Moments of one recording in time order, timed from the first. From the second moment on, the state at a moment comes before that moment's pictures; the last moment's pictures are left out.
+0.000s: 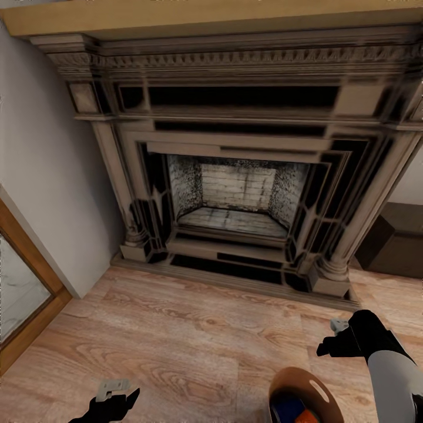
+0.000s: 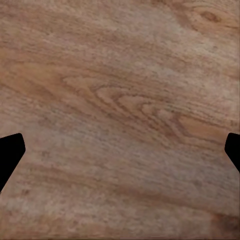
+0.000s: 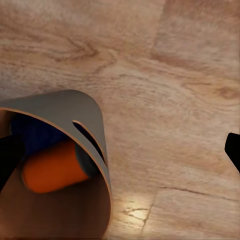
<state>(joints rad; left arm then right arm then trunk) -0.22 0.18 -0.09 -0.63 0.31 0.00 -0.26 -0.75 -0.19 -0.64 -0.56 1.06 0.78 0.78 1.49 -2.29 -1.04</state>
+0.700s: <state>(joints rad) -0.22 0.18 -0.09 -0.63 0.31 0.00 -0.26 -0.75 -0.19 -0.64 -0.56 1.06 0.78 0.78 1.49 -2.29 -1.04</state>
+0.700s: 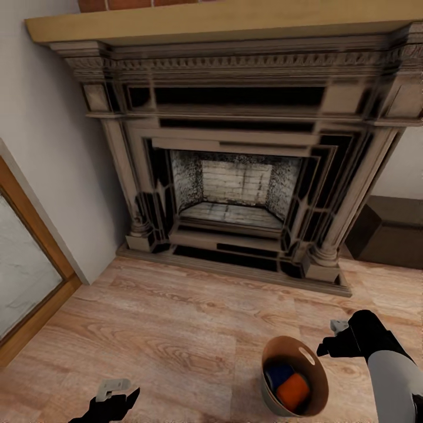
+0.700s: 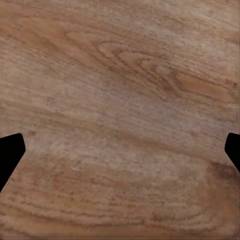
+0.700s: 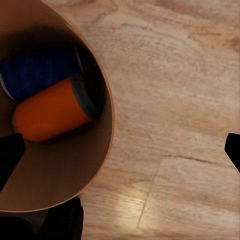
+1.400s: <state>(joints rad) -0.22 0.18 -0.09 -0.62 0.31 0.00 -0.26 -0.75 -0.19 -0.64 -0.56 1.06 0.78 0.78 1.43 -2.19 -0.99</state>
